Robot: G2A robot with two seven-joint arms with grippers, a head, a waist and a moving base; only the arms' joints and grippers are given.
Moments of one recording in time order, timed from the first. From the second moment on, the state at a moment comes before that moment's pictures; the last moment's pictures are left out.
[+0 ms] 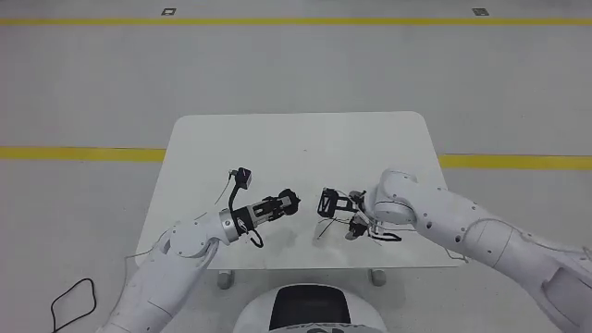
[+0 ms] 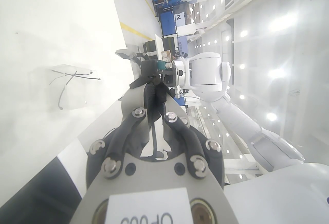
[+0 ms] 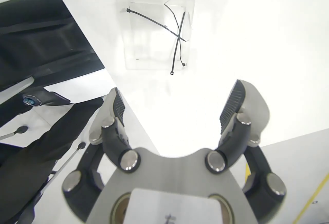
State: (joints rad) left arm 1.52 -1.14 -1.15 -1.50 -0.23 -0.34 -0.74; right arm -0.76 -0.92 0.25 -1.54 -0.79 -0.34 1.02
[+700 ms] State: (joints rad) left arm 1.52 -1.14 -1.15 -1.50 -0.23 -0.34 -0.74; right arm -0.75 -0.93 0.18 -1.55 -0.94 -0.34 0.97
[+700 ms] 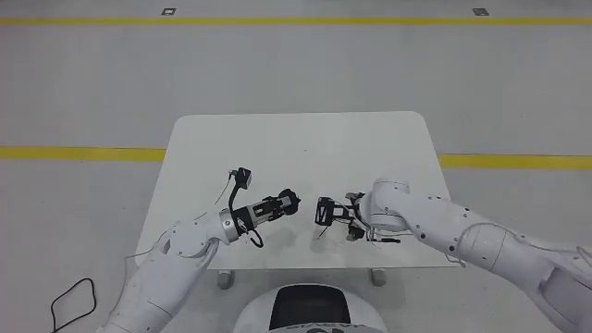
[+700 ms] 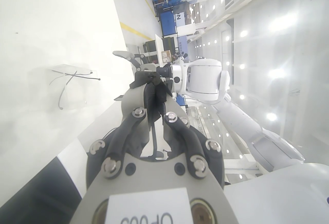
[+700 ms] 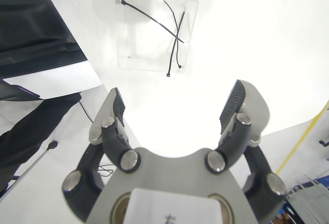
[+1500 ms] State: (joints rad) left arm 1.52 -1.14 -1.15 -1.50 -0.23 -0.34 -0.74; right arm -0.77 -1.00 0.17 -1.48 -0.93 -0.34 0.88
